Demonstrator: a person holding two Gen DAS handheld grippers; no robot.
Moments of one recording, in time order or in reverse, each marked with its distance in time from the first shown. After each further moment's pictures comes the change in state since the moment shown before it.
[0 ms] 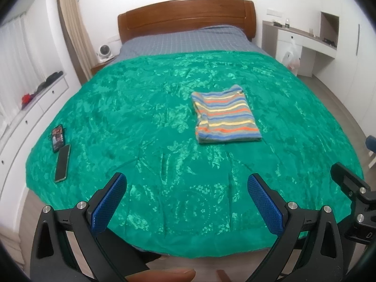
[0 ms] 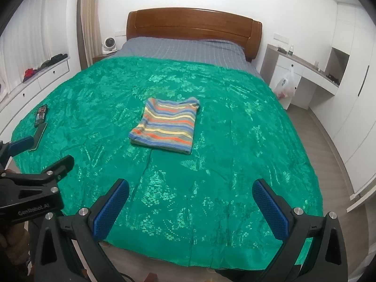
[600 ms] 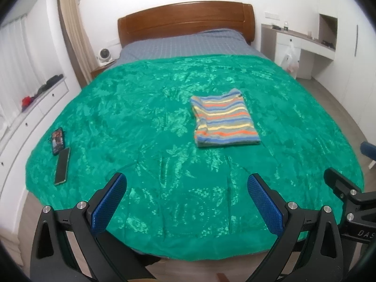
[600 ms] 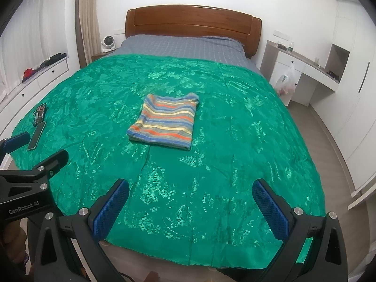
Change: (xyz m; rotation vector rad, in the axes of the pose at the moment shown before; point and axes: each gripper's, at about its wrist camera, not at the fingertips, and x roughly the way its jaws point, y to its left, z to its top) left arm 0.001 -0.003 0.000 0.002 -0.021 0.000; right arm 0.008 -0.004 -0.004 0.012 0.025 0.001
